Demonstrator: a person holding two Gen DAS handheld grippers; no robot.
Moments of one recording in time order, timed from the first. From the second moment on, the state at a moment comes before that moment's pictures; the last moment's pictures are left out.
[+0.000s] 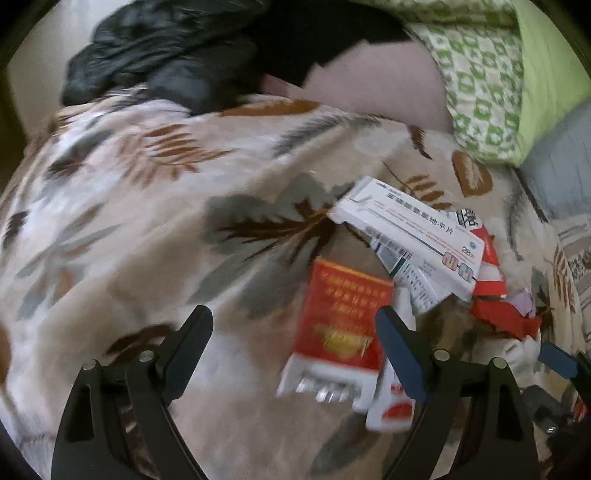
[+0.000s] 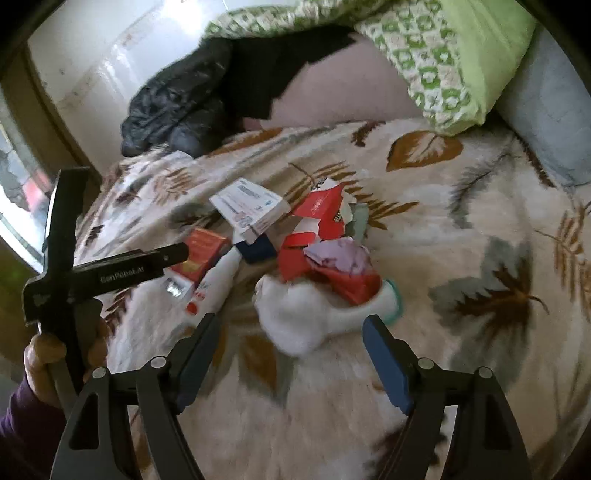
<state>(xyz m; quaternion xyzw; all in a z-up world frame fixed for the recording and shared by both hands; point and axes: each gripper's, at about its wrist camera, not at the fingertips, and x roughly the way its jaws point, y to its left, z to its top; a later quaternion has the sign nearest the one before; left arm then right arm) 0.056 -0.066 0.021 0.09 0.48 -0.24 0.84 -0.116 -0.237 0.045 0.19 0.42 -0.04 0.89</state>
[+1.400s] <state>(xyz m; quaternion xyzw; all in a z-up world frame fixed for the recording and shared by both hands) 0.064 -0.080 0.009 0.05 0.50 -0.16 0.85 -0.215 -0.252 0.005 0.24 0.46 0.04 0.85</state>
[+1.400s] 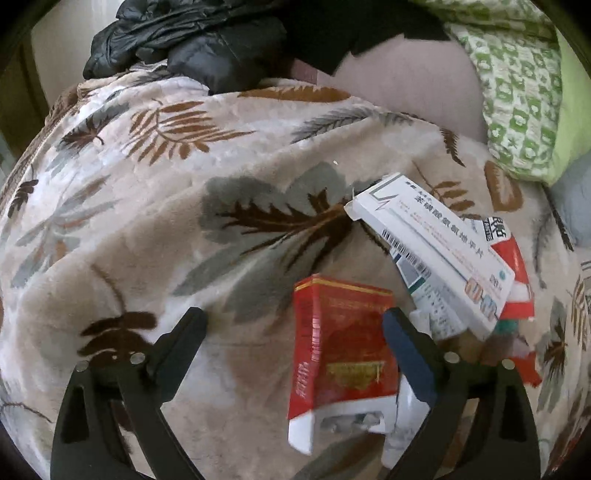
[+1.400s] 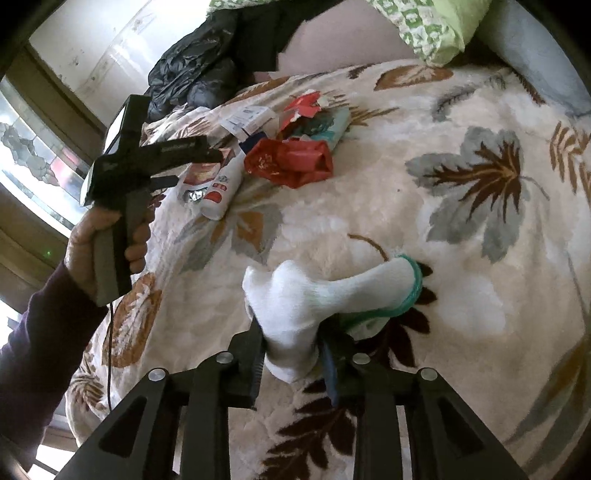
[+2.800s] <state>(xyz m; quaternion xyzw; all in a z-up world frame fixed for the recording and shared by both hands) -0.251 -0.088 0.167 0.10 0.37 -0.34 0.86 -0.423 -0.269 0.105 0.27 0.34 -0.08 0.90</state>
